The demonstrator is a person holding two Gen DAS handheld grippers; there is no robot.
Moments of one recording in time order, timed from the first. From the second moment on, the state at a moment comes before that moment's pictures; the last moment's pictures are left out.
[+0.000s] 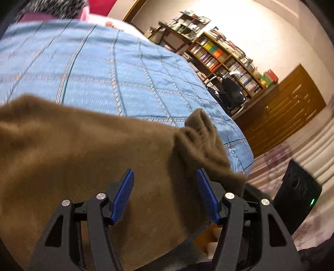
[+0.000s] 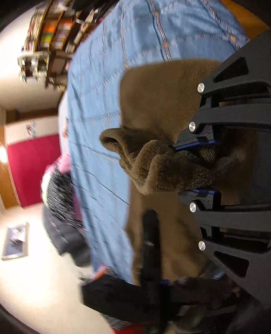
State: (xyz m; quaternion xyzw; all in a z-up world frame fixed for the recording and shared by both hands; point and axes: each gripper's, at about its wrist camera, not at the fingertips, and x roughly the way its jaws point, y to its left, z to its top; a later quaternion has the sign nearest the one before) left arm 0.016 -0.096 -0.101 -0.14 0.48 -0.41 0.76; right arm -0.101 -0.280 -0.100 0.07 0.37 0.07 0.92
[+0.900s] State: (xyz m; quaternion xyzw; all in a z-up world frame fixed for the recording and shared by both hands) left arm 0.018 -0.132 -0.112 -0.15 0.53 -0.45 0.70; right arm -0.111 -0.277 -0.126 0.17 0.41 0.27 0.85
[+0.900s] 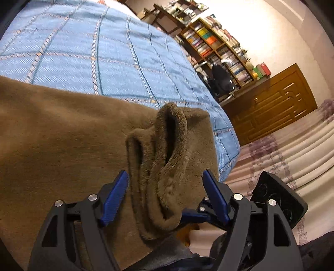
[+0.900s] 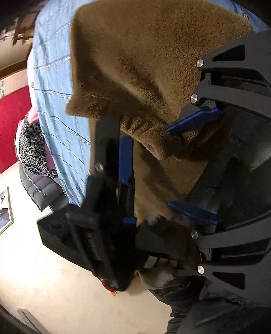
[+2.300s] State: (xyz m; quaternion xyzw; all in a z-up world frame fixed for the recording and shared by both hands) left arm 0.030 0.068 -0.111 -0.18 0.49 -0.30 0.80; right arm -0.045 -0.264 -0.067 0.15 0.38 0.16 0.90
